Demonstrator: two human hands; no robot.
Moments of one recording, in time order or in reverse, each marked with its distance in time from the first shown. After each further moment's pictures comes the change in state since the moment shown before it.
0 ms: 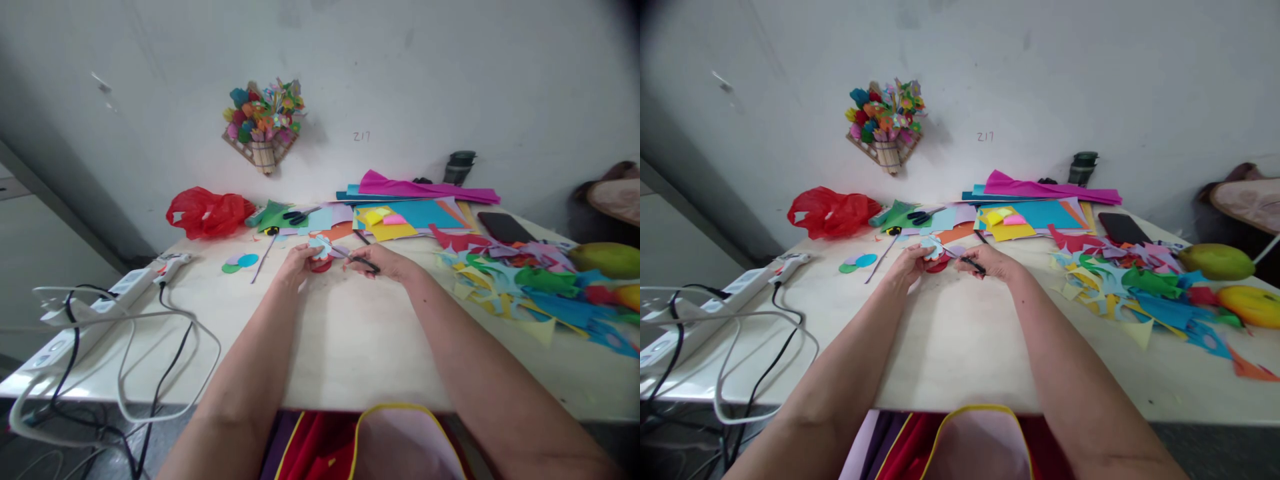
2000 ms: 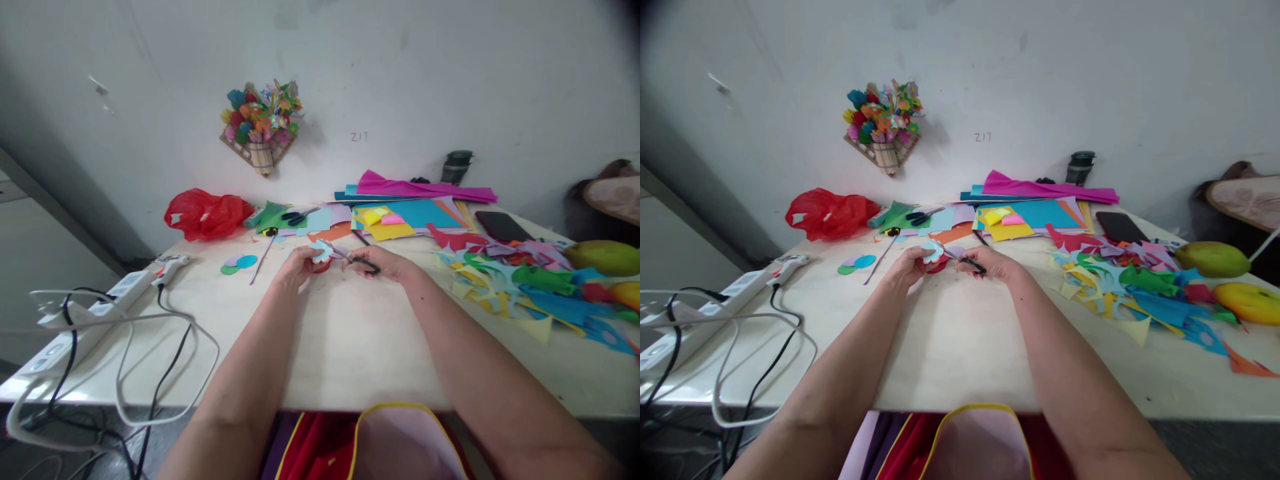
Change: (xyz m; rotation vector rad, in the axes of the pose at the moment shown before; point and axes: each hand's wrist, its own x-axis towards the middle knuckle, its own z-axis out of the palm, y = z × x) left_hand -0.008 0.005 0.011 -0.011 0.003 -0.063; right_hand -0.004 -0.003 -0.001 0.069 -0.032 0.047
